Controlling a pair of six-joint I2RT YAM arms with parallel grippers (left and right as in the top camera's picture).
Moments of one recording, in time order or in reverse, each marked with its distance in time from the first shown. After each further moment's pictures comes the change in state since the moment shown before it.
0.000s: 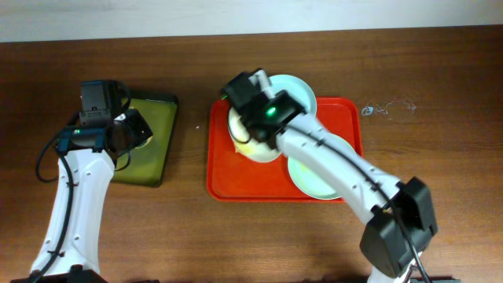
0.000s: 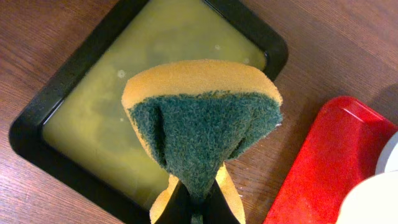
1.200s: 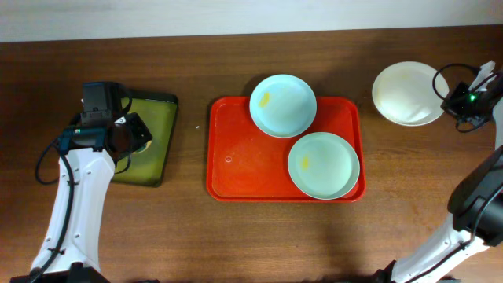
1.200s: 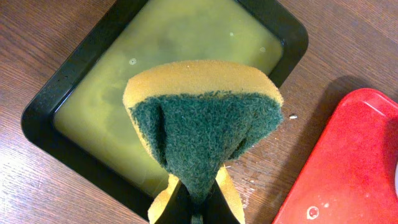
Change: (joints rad) left arm 0.002 0.007 -0.005 -0.037 -0.022 0.000; right arm -1.289 0.170 0.003 0.146 -1.006 -0.010
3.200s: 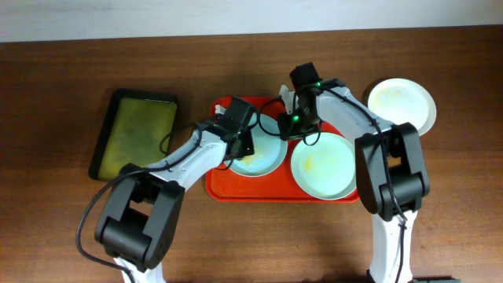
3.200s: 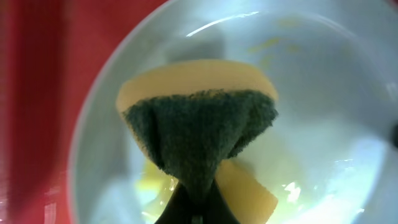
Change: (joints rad) left arm -0.575 0.459 0.009 0.337 -0.009 -0.164; right arm 0.865 0.119 -0.119 0.014 -0.021 -0.011
